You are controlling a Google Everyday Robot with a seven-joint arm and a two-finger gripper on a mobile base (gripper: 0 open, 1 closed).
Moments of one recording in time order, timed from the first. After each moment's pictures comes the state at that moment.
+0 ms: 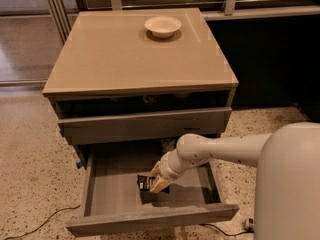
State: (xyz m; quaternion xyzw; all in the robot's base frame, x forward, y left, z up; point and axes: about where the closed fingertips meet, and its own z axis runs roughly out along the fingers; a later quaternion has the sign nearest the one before) arm 0.542 0.016 0.444 -0.68 0.68 0.18 0.22
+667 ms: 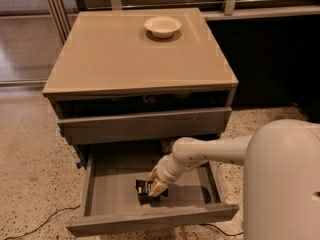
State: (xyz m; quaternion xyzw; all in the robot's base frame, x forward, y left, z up) arm 0.538 0.024 0.419 -0.69 0.67 0.19 0.21
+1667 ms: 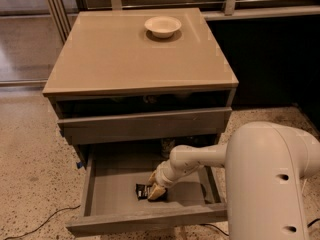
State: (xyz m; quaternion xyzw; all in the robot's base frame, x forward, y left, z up) arm 0.551 0.030 0.356 -0.68 0.67 0.19 0.21
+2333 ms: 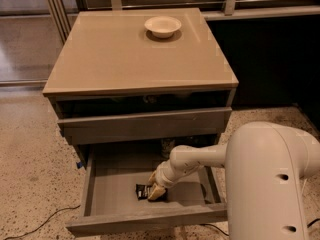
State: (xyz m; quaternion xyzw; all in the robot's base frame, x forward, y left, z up) arm 0.551 0.030 0.356 -0.68 0.67 0.19 0.21
